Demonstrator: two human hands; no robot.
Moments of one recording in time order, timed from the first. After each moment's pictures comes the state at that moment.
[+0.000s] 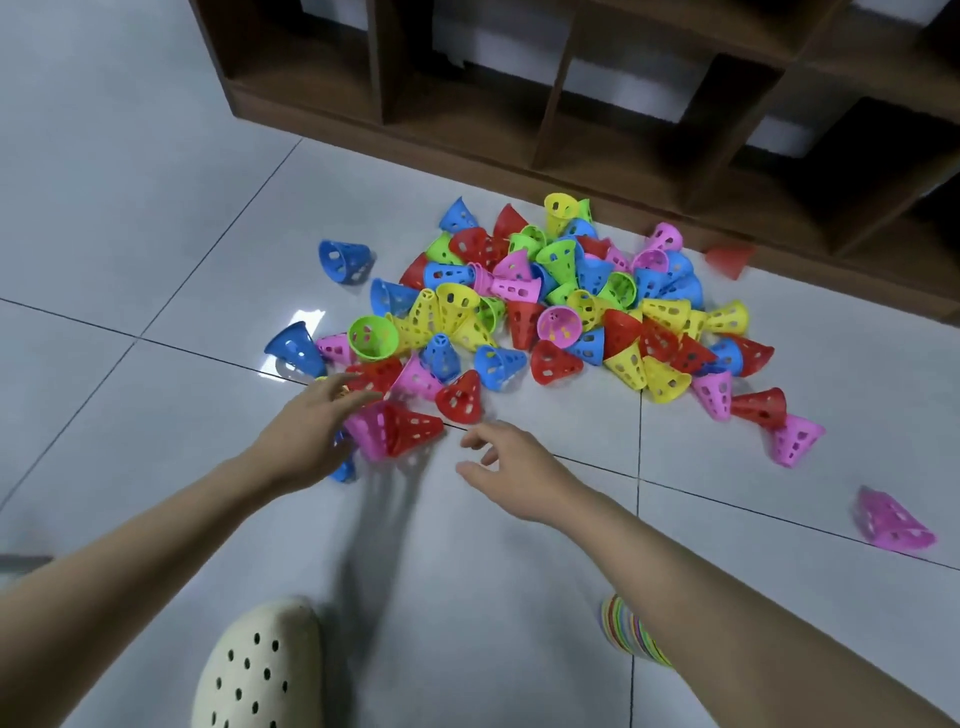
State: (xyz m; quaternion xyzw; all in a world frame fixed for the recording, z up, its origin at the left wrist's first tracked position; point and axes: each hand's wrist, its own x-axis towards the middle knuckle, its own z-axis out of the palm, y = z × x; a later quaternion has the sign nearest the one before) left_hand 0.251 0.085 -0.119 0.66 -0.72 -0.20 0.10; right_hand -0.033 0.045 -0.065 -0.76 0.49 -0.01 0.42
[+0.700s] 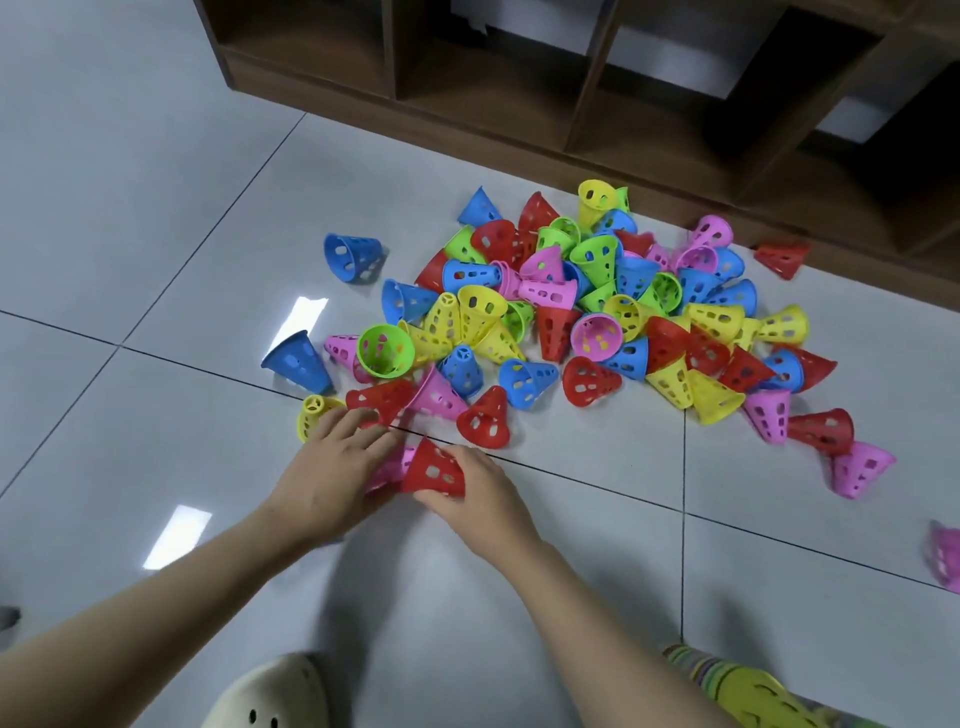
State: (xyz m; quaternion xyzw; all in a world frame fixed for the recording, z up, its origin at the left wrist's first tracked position) left_hand 0.248 0.072 -0.169 0.60 -0.79 -0.04 0.09; right_hand 0.033 0.034 -0.163 -0.73 0.52 -0.10 0.43
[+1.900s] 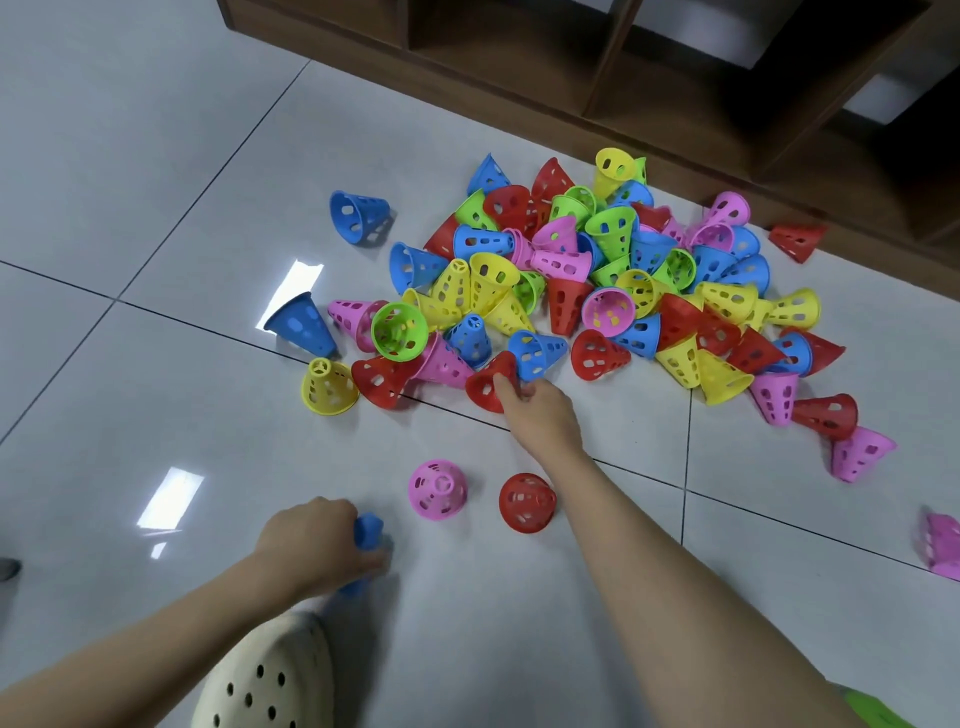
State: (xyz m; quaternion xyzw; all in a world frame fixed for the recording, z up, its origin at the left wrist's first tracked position) left_hand 0.219 0.144 -0.158 0.75 -0.55 -0.33 -0.16; right_hand 0.017 -0.037 -0.162 -0.59 0.72 -0.06 0.37
